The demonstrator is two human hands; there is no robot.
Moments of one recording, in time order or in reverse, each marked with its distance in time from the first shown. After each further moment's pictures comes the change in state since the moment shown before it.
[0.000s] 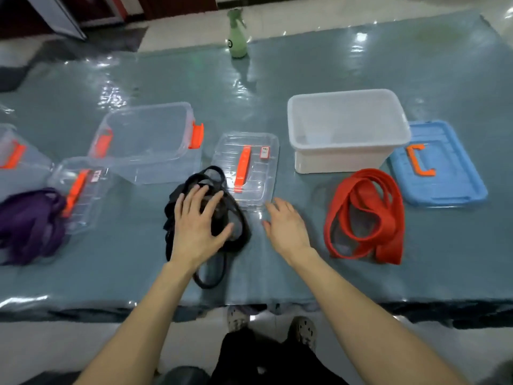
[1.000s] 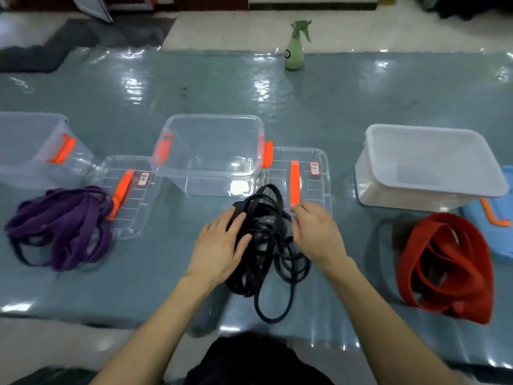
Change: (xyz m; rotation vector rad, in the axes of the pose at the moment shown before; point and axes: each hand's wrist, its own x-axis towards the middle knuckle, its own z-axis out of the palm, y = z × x) left_hand 0.004 -0.105 -0.044 -0.022 -0.263 -0.092; right_hand 0.078 -0.100 -0.007 -0.041 0.135 -0.118
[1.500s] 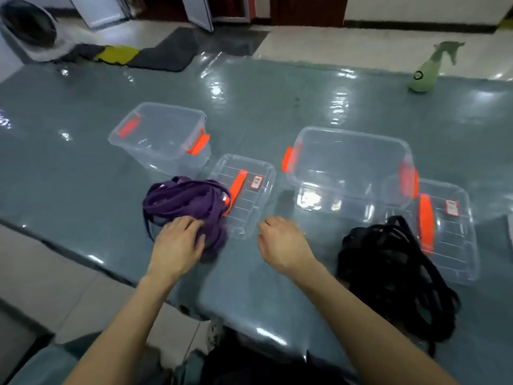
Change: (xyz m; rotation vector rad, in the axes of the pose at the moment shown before) left_hand -0.106 -0.324 -0.084 0.226 0.154 -0.315; right_hand 0.075 -0.310 0.118 -0.013 -0.238 -0.434
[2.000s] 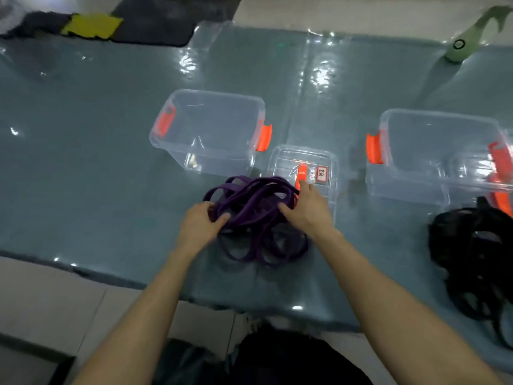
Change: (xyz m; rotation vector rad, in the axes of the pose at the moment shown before) left_hand 0.087 -0.201 0.035 -0.595 -0.307 -0.244; right_hand 0.162 -0.118 0.053 0.258 0.006 0.677
